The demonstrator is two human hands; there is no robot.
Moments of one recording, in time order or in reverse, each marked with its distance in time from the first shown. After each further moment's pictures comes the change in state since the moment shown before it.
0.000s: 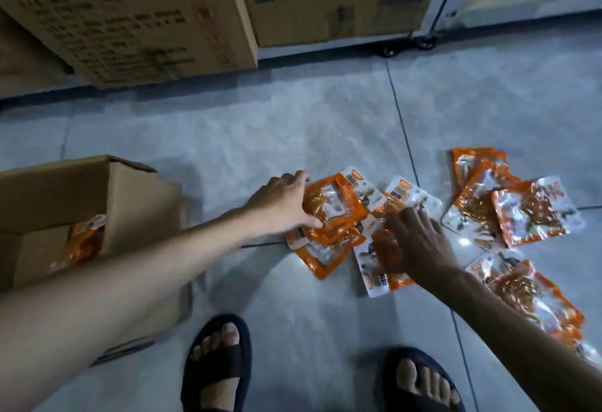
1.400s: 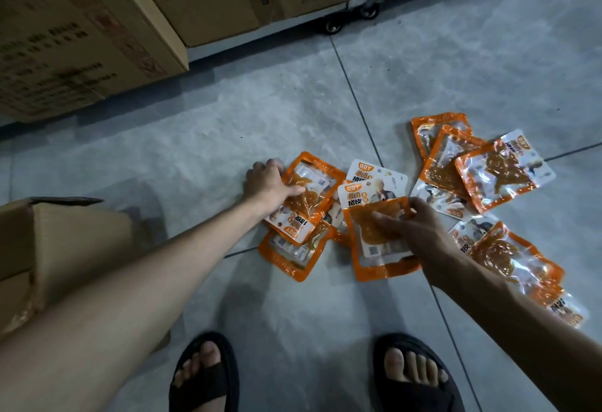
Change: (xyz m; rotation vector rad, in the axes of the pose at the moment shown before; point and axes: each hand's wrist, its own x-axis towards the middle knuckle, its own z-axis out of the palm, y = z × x) left_hand 0.084 0.022 0.042 -0.189 0.173 -0.185; right_hand -0.024 0.025 -0.017 1.627 0.033 0.605
